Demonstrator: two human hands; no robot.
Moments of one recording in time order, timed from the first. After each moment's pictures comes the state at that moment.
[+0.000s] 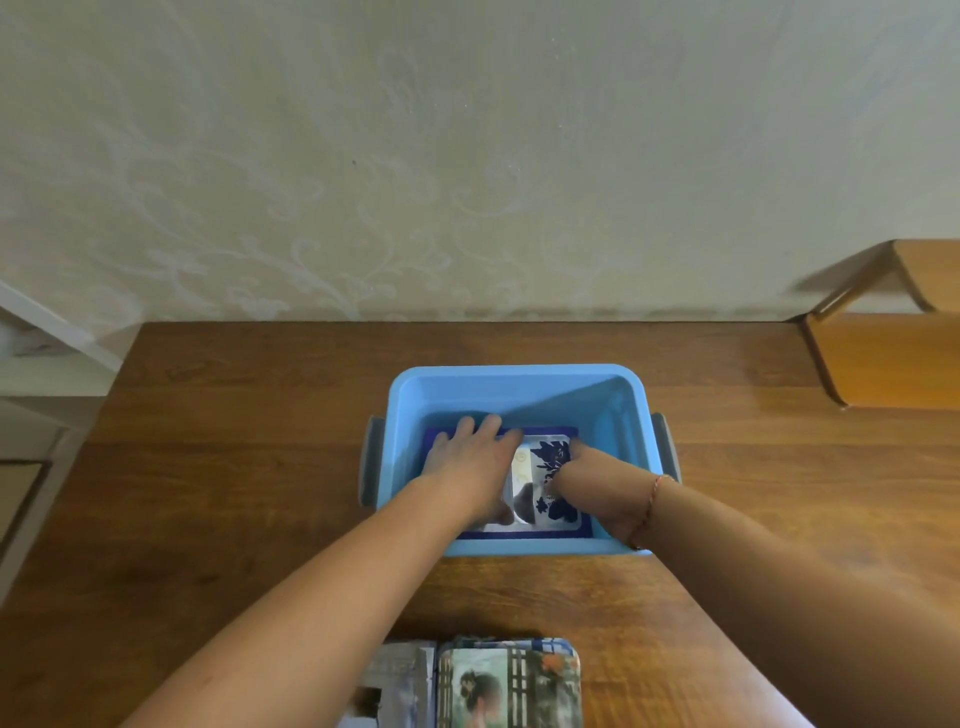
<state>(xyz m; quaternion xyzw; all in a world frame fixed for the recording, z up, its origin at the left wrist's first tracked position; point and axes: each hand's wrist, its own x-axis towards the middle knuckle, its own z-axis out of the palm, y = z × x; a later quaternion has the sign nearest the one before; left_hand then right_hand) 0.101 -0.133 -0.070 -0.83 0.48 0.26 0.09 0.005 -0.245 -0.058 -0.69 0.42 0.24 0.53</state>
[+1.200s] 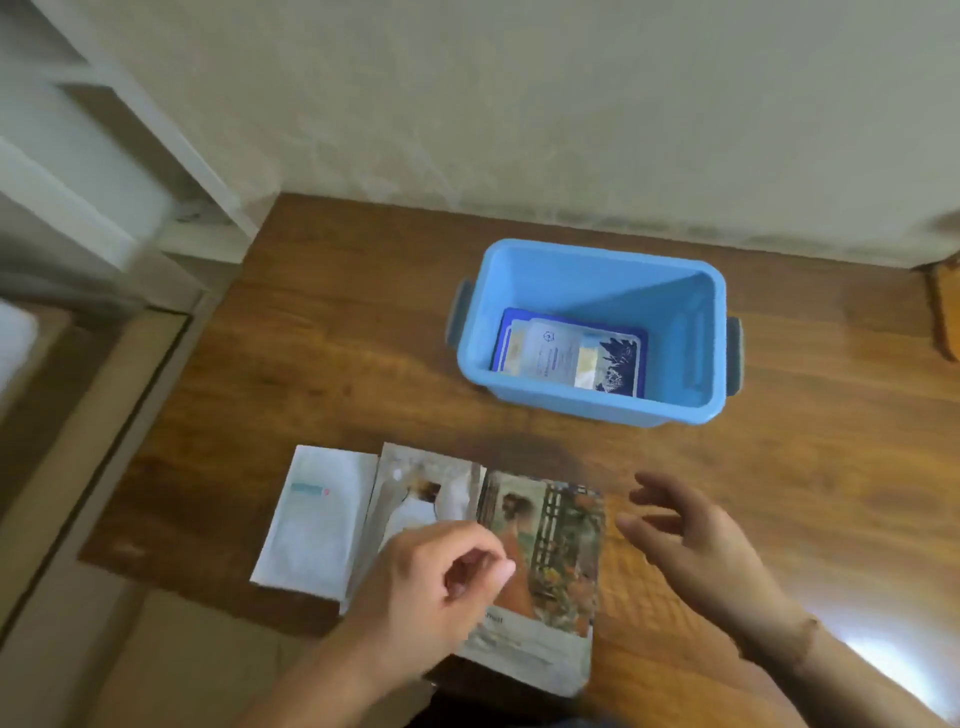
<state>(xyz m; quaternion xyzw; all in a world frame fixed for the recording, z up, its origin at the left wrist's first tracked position) -0.082 0.069 -0.025 -0.84 0.33 0.19 -0.39 -0.168 -0.181 -0.040 -0.78 0.33 0.15 0.51</state>
